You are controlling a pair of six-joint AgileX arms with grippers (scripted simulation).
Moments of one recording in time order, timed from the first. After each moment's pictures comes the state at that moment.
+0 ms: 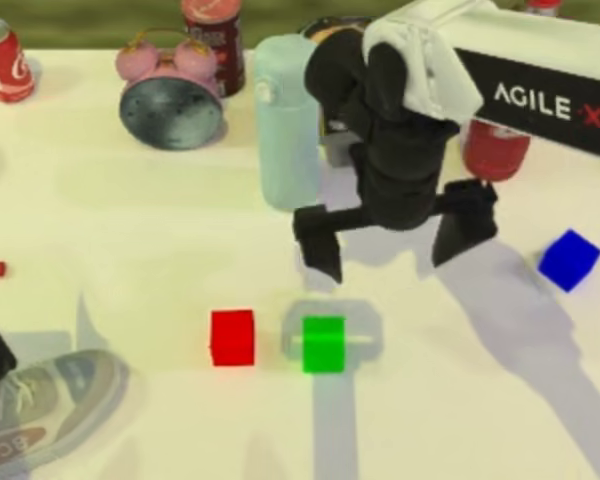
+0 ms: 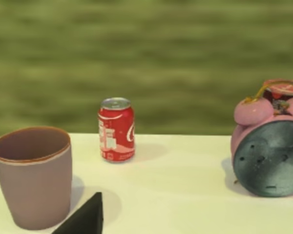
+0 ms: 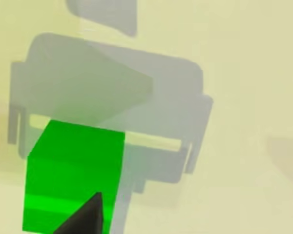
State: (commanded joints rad) left arm 0.02 0.00 0.00 0.00 0.00 0.00; right arm 0.62 2.20 1.80 -1.18 0.01 0.45
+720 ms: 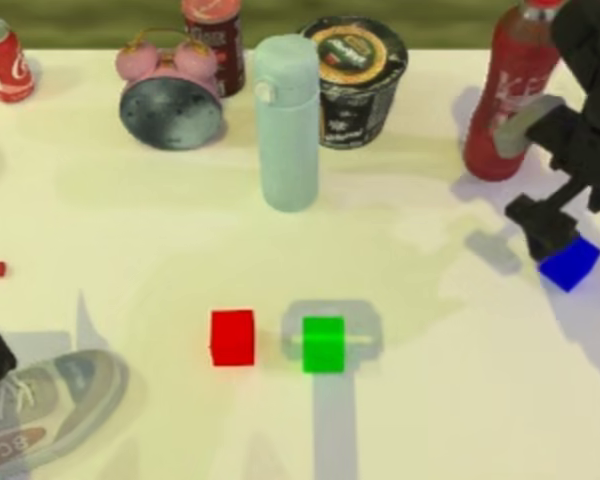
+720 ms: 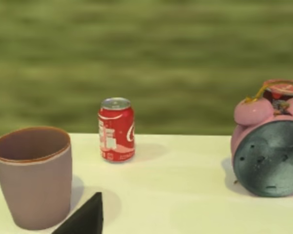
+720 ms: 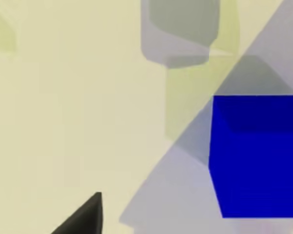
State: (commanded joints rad) left arm 0.02 0.00 0.00 0.00 0.00 0.00; right arm 0.17 2.12 1.63 -1.10 0.00 -0.52
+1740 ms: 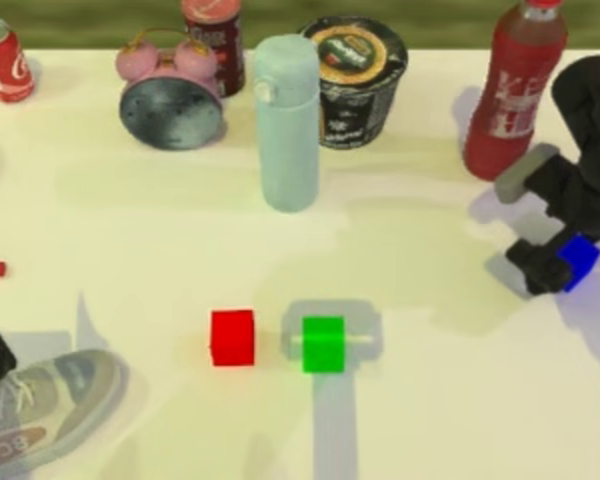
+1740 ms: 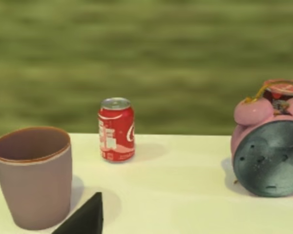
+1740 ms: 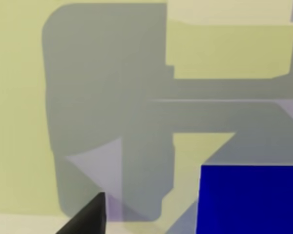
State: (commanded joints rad) left arm 0.02 0.00 0.00 0.00 0.00 0.00; right arm 0.14 2.23 1.46 -0.80 0.00 -0.58
